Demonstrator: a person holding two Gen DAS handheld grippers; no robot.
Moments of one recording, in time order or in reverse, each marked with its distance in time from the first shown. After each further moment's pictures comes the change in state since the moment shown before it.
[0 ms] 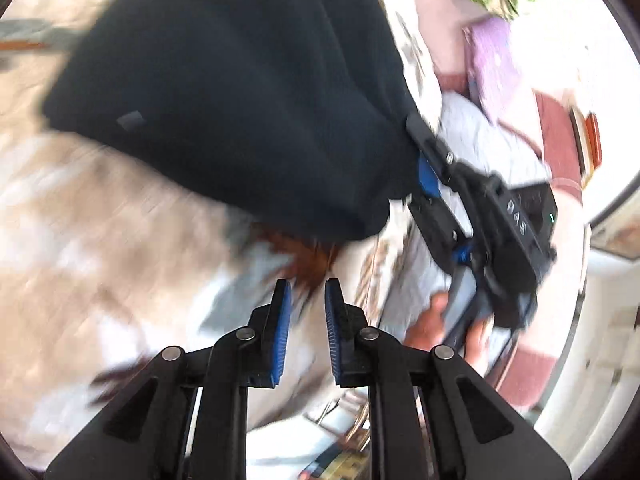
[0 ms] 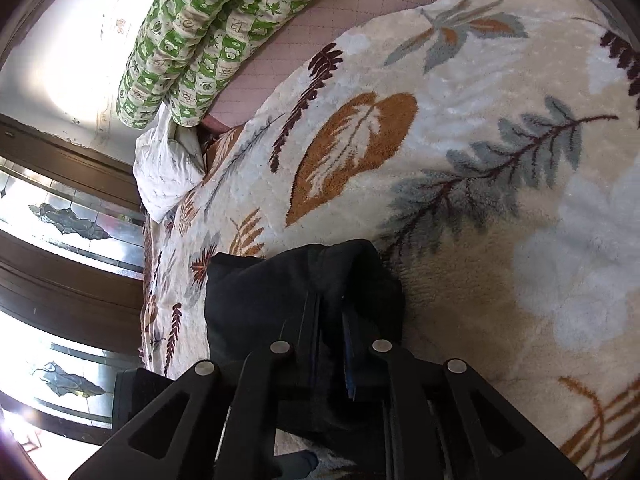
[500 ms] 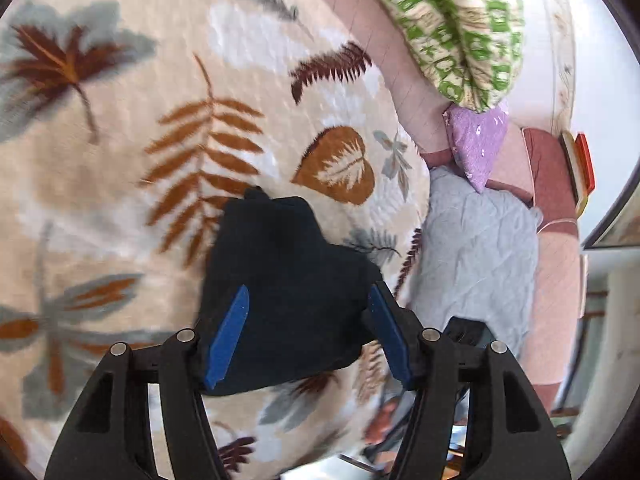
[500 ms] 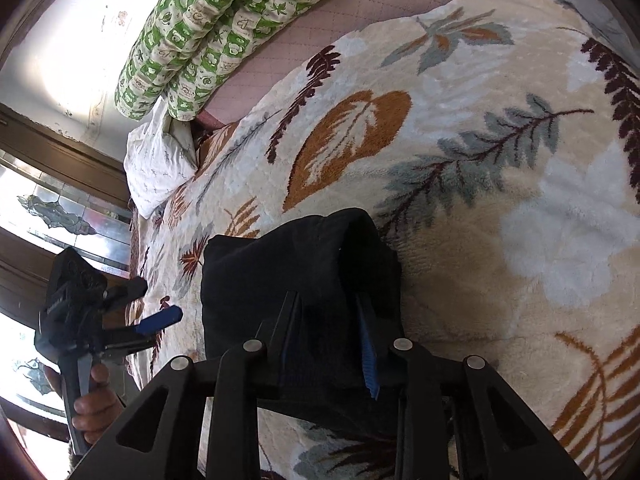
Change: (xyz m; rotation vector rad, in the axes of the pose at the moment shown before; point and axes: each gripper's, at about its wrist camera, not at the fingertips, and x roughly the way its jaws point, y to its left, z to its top) left arm -0.092 -0.028 0.115 0.090 -0.168 0.082; right arm -0.007 0.010 -0.021 -0.015 -0.025 -0.063
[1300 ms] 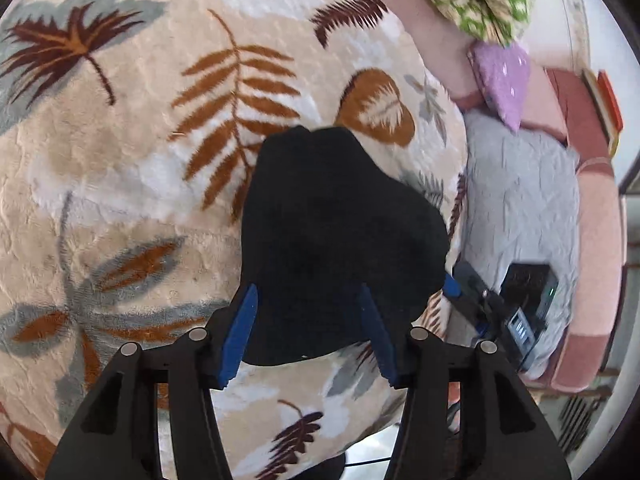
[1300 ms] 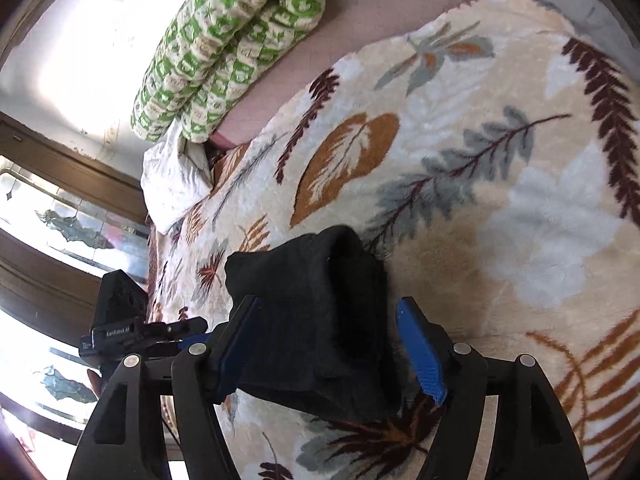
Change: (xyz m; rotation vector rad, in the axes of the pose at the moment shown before) left arm 0.009 0.005 -0.027 0.162 0.102 0.179; right arm -0.023 -0.015 0.000 0.028 -0.039 0.074
